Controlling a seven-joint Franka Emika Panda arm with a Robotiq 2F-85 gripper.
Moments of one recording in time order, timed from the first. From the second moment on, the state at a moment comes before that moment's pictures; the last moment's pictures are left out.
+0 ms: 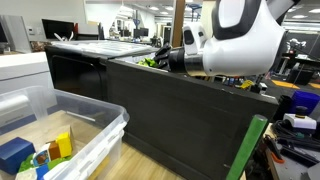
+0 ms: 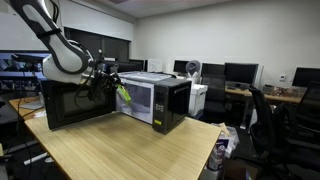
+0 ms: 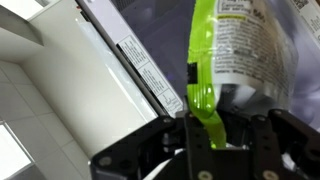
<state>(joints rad) 0.09 -0.03 0.03 -2.53 -2.61 2.40 1.86</state>
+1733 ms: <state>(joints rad) 0.08 0.16 0.07 -2.45 -2.61 2.17 1.87</state>
